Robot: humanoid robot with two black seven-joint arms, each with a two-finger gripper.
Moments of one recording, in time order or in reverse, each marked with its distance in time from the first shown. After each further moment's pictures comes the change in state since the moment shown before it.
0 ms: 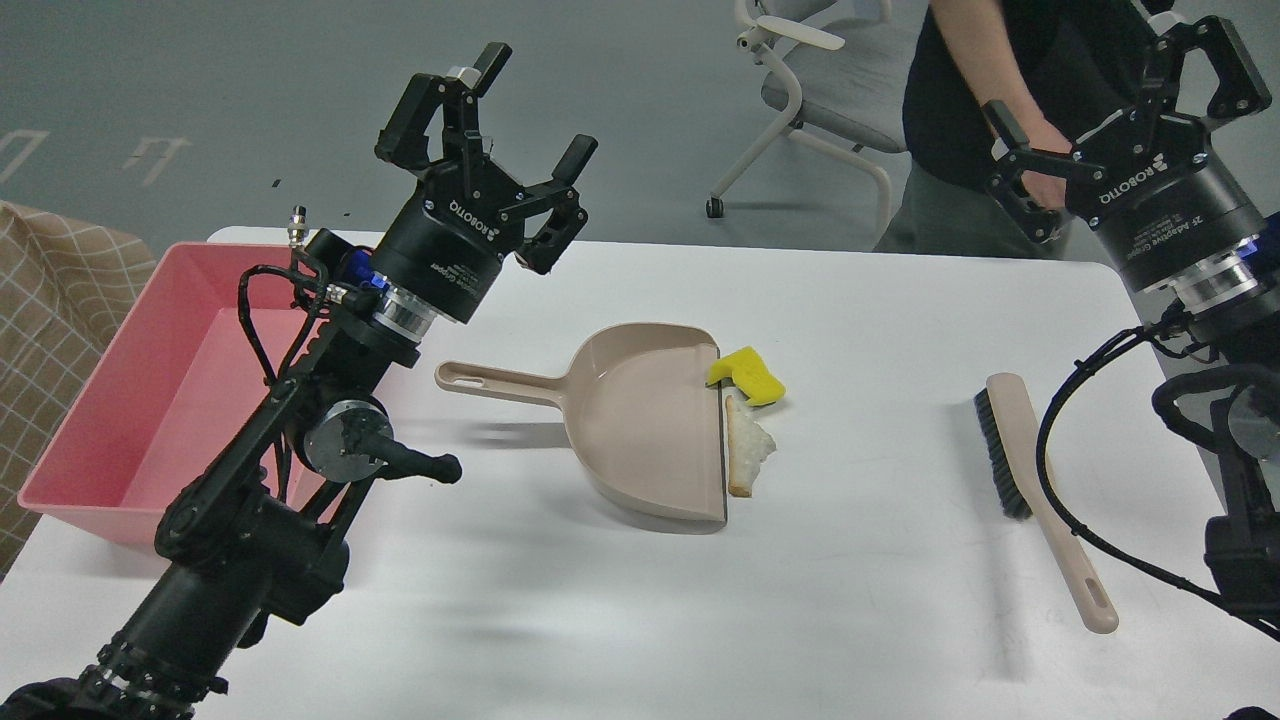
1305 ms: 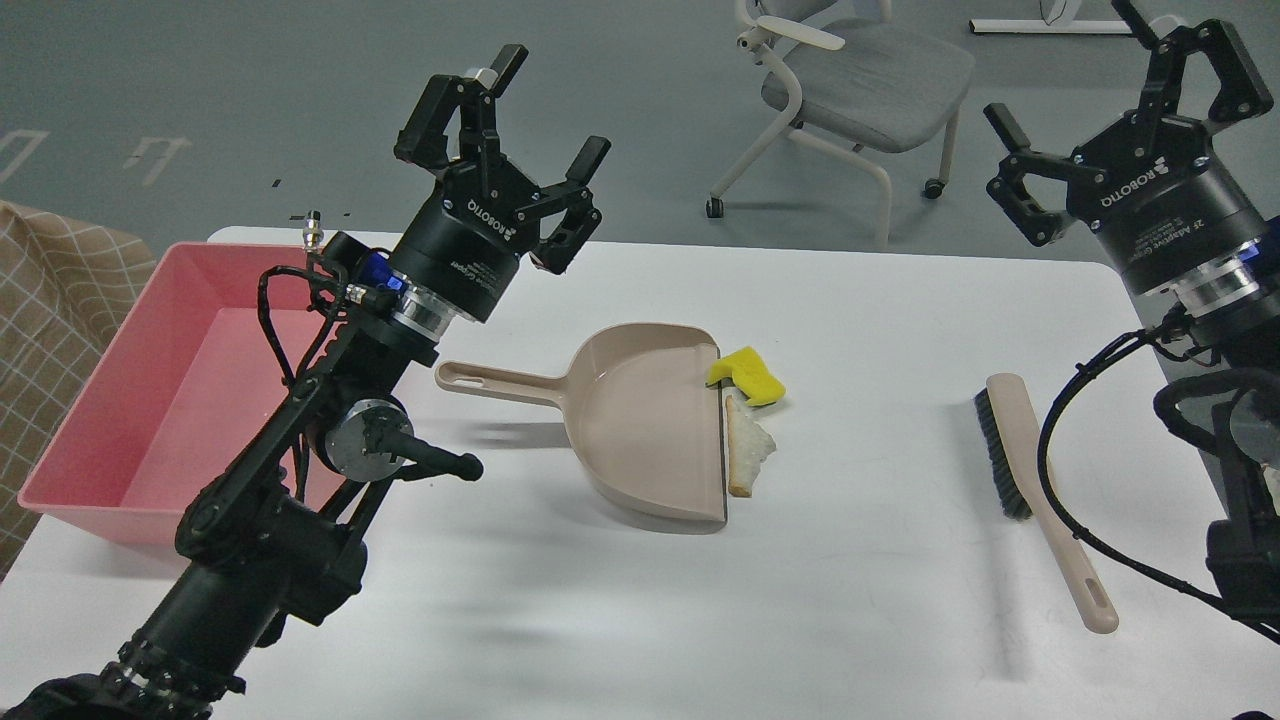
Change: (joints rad) left arm -0.009 -0.035 0.015 -0.002 0.009 0.060 0.009; right arm -0.010 -0.002 0.002 0.009 0.000 0.000 0.002
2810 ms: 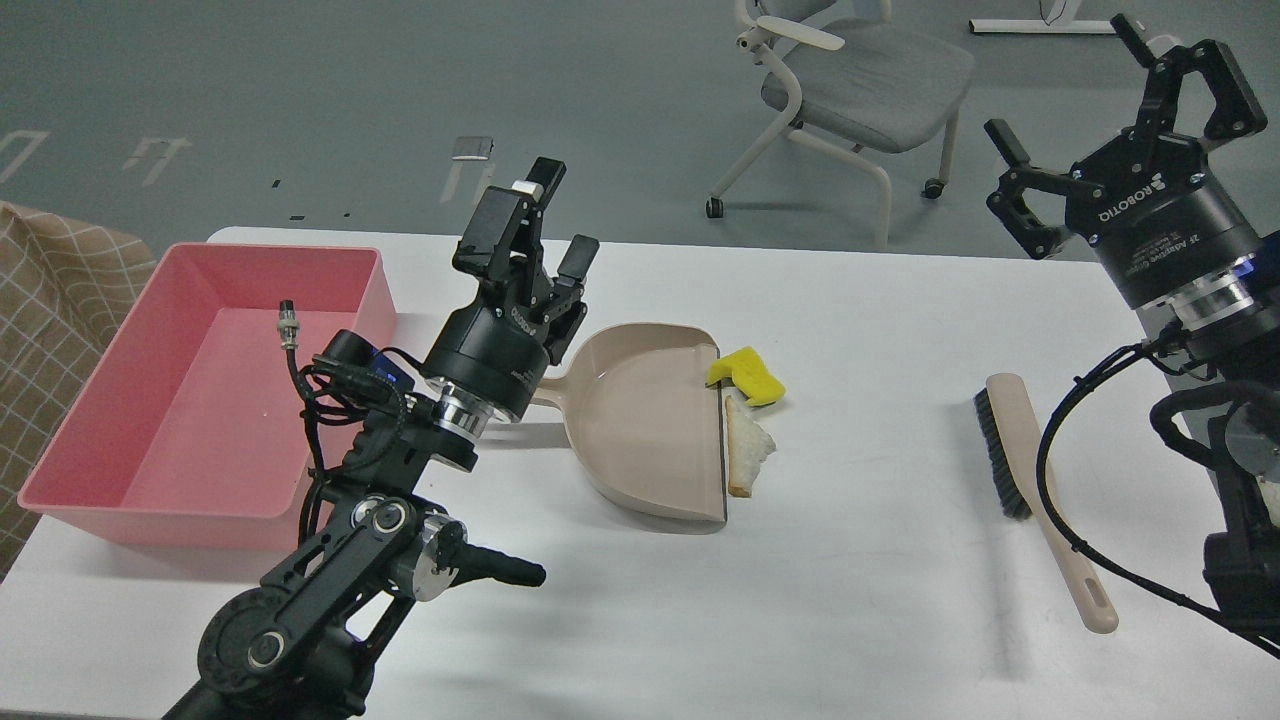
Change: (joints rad) left arm 0.229 0.000 0.193 -0.205 0.420 0.500 0.015; right arm -0.027 0.004 0.002 -0.010 0.000 0.000 0.008
